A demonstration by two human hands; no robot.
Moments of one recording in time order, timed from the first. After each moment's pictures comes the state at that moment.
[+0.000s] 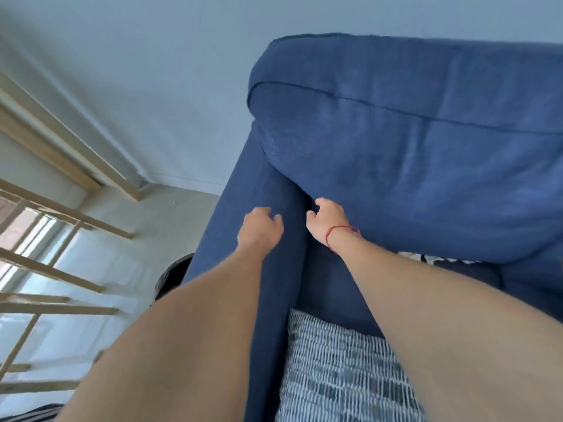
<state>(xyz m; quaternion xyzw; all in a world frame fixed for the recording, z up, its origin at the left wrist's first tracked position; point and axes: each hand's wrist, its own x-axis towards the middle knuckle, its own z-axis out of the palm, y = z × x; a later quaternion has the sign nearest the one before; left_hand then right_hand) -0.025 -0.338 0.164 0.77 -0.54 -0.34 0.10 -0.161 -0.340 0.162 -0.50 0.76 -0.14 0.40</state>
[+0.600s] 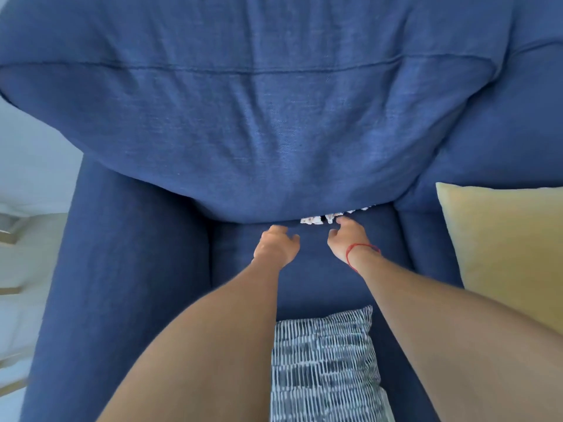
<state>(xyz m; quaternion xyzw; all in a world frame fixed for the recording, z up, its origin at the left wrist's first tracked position) -0.264 -0.301 0.067 0.66 -0.57 -0.47 -0.10 -0.398 -0.248 0.057 -0.29 0.85 -0.15 0.41</state>
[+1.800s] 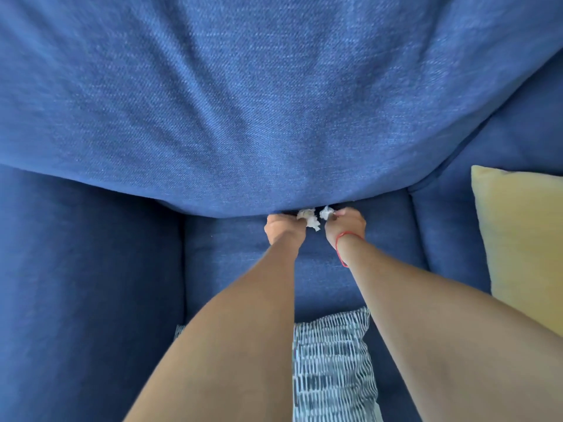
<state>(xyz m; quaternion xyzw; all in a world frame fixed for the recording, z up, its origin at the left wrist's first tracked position) -0.341 -0.339 -0.041 0.77 -0.34 -0.53 0.04 -0.433 -0.296 -0.065 -0.14 0.89 -0.21 0.38</state>
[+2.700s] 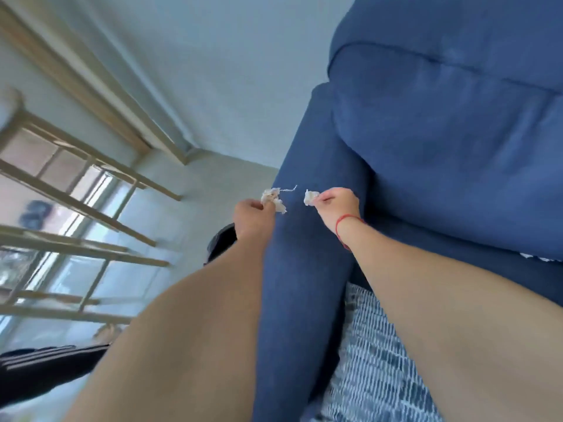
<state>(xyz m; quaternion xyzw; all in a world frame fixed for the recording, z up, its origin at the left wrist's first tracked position) 0.109 -0.315 0.159 0.83 -0.32 -0.34 0.30 -0.038 -0.342 0.142 -0.45 0.73 -0.24 0.45</state>
